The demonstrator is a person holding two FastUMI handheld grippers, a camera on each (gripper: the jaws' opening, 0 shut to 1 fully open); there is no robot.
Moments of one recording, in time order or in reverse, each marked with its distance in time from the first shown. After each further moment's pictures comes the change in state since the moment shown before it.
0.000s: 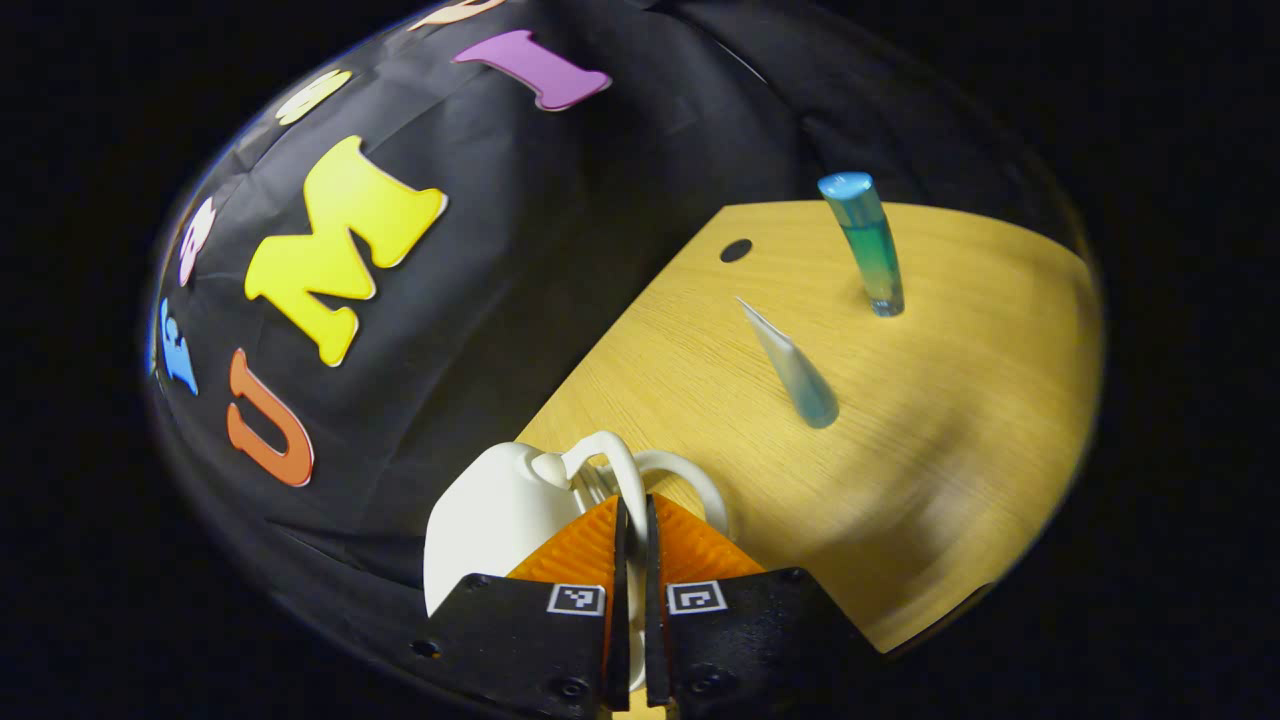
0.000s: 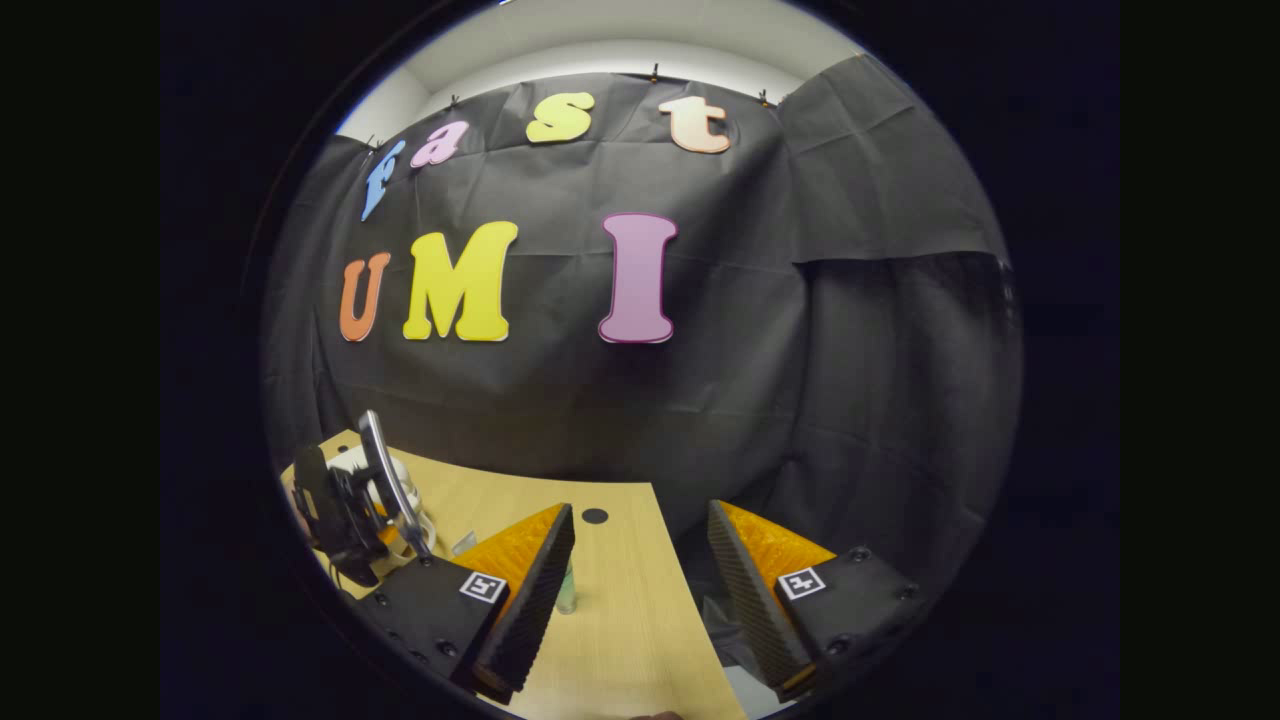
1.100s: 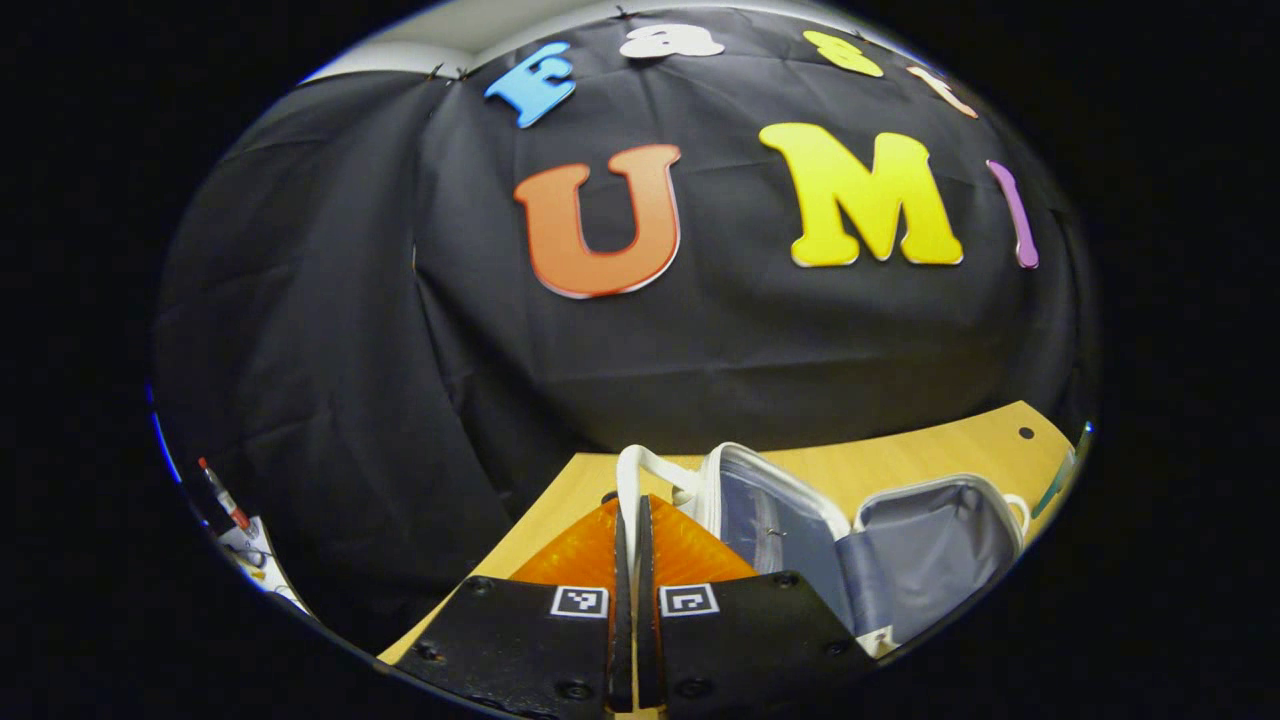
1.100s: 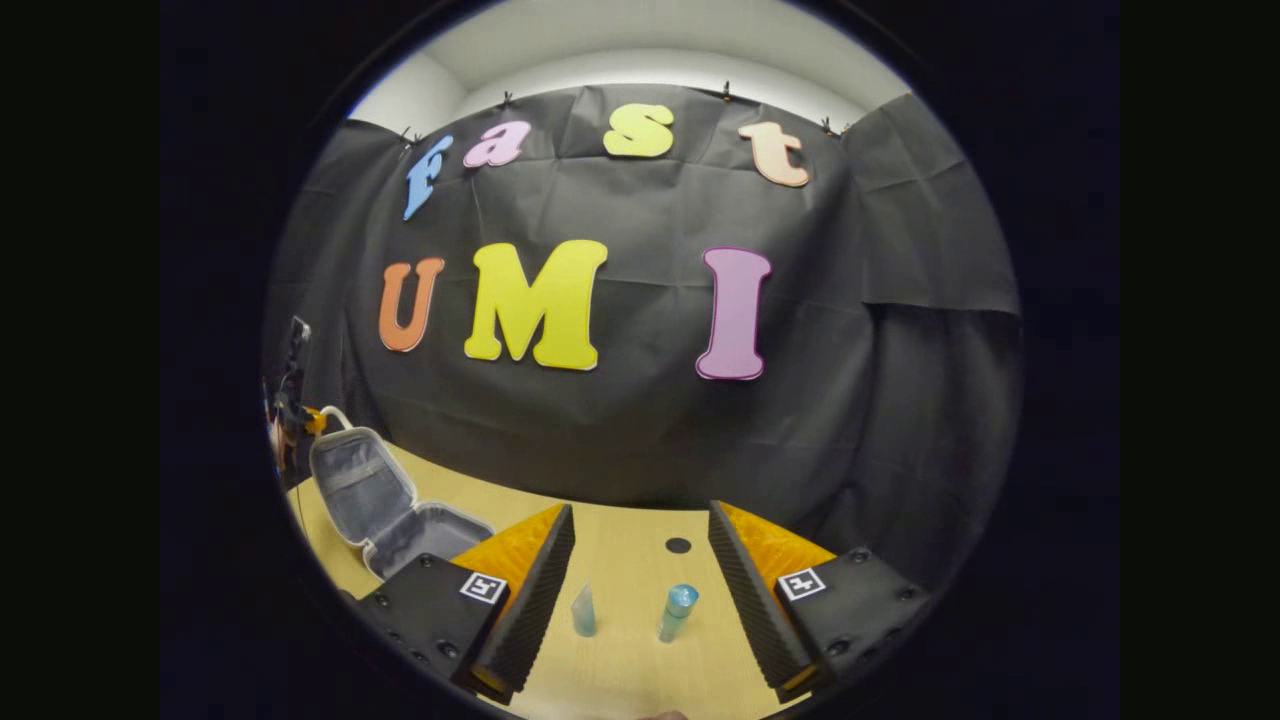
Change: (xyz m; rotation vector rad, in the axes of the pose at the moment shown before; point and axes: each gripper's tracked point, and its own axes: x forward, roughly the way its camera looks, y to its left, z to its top) left arm -0.019 0.378 -0.255 -0.794 -0.070 0.377; right arm -0.006 0.151 0.045 -0.056 -0.015 0.099
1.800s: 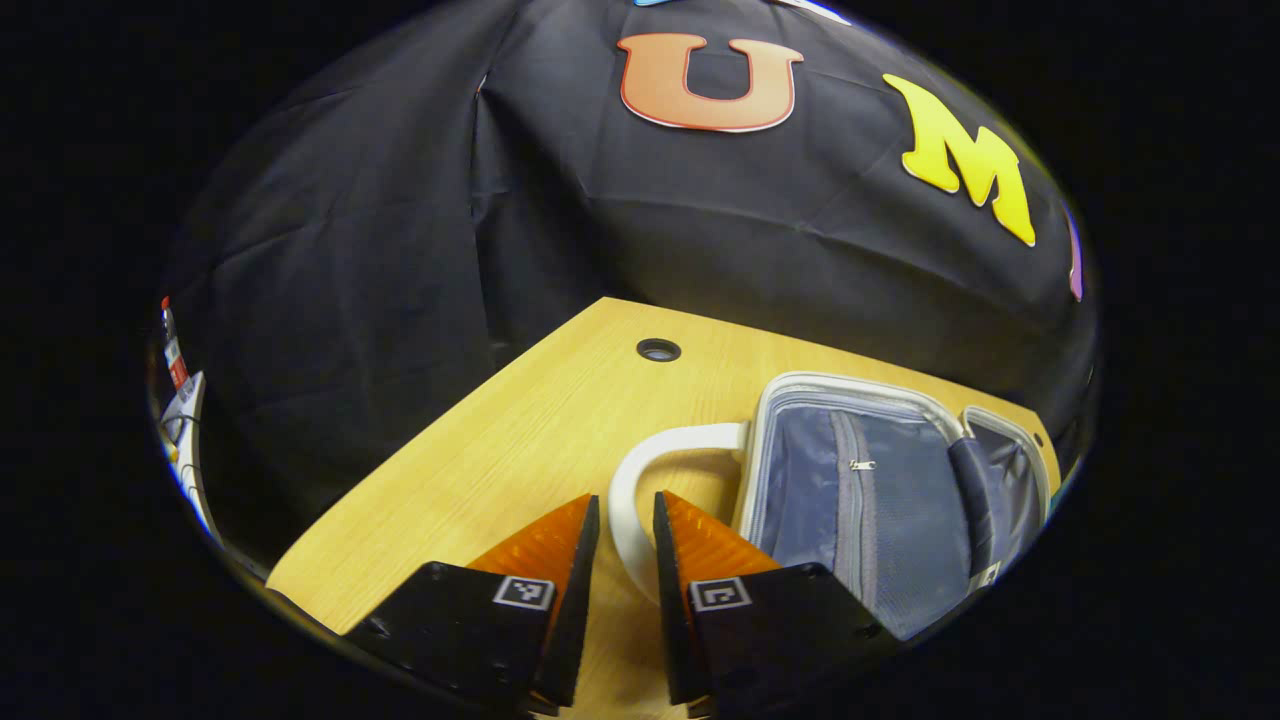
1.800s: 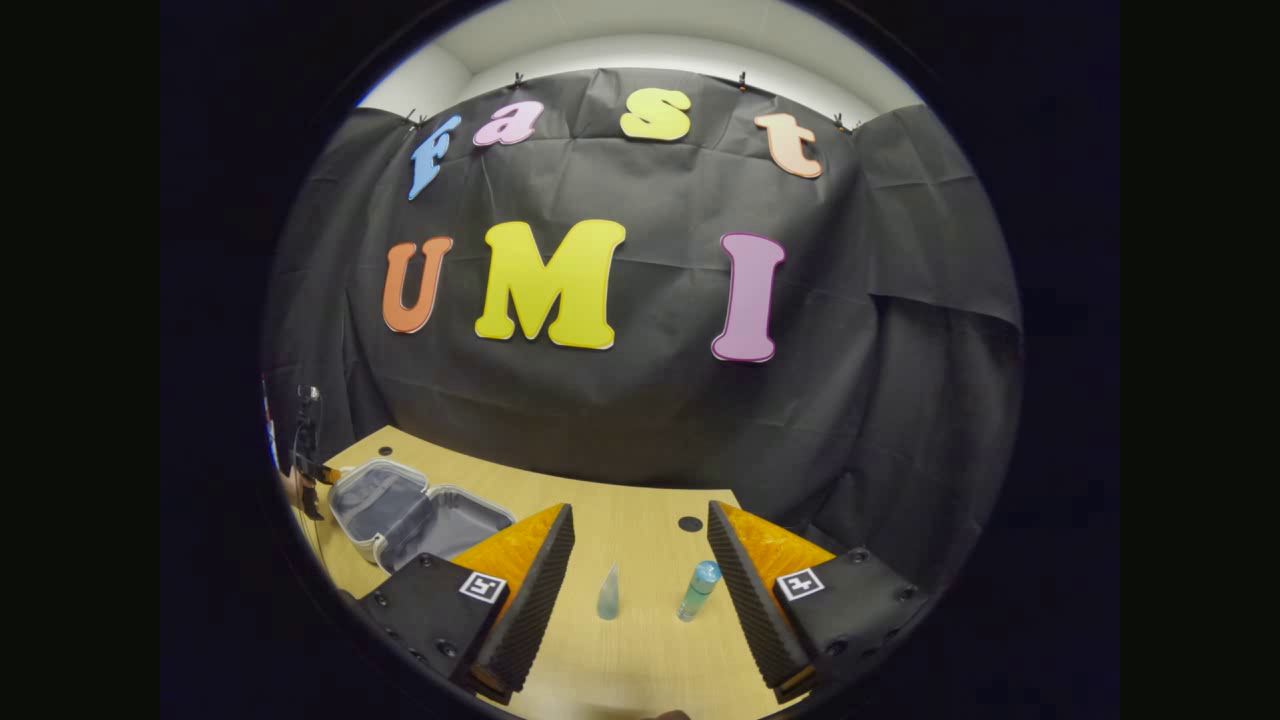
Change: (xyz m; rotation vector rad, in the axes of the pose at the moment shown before) left arm 0.069 0.032 -0.134 -0.172 0.260 0.022; right arm -0.011 0.035 -0.011 0.003 0.071 -0.003
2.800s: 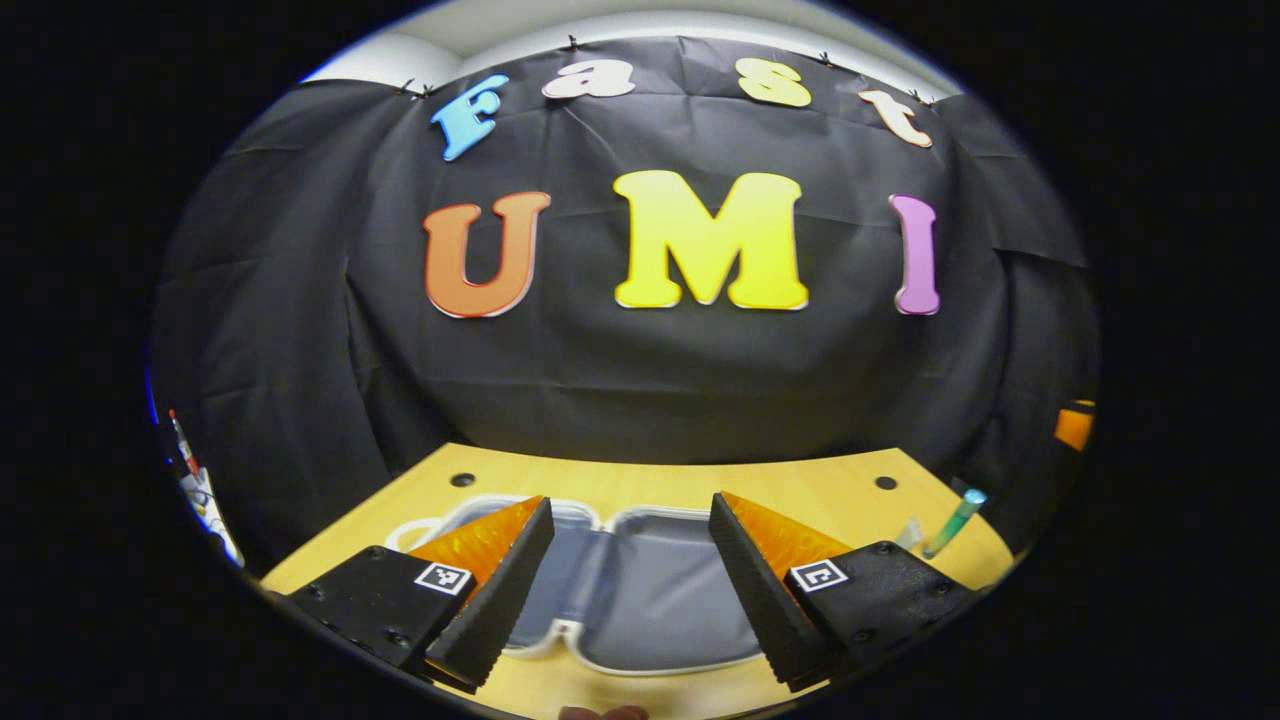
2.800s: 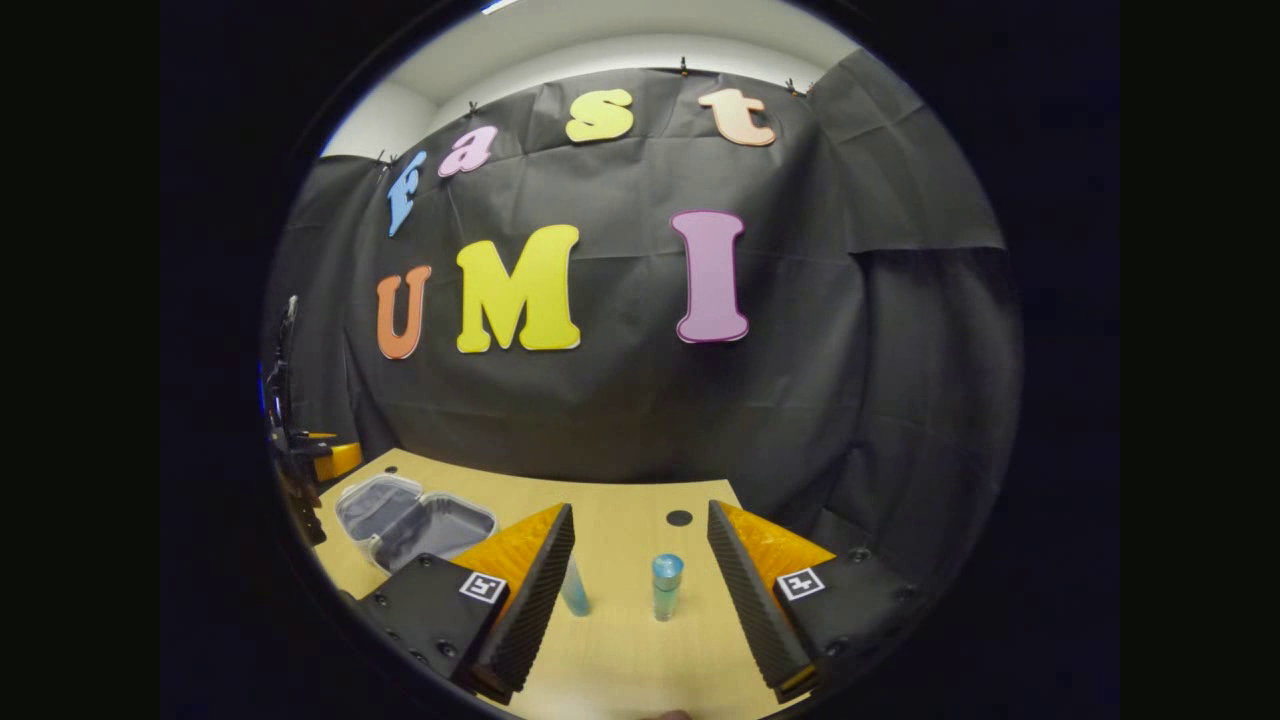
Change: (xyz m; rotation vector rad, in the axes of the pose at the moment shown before) left arm -0.246 -0.346 0.075 0.129 -0.324 -0.288; right arm 0.011 -0.099 -0.032 0.109 -0.022 0.067
